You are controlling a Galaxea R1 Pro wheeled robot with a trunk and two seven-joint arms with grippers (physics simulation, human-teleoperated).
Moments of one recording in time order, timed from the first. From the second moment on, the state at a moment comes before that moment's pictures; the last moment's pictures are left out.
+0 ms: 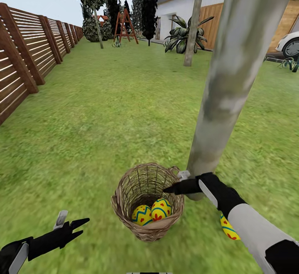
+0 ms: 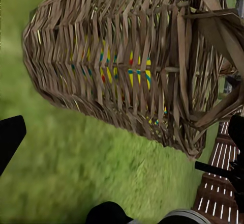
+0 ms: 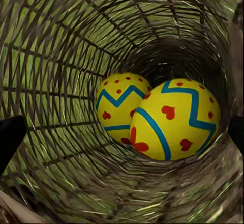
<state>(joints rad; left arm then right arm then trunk) -0.40 0.31 0.34 -0.61 0.29 0.76 -1.07 -0.85 -0.13 0.44 -0.66 -0.35 0.71 0.56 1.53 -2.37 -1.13</state>
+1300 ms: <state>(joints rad) -0.40 0.30 0.34 -0.62 0.29 0.76 -1.07 -0.85 0.12 0.43 -0.54 -0.36 0.56 -0.13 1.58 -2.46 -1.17</state>
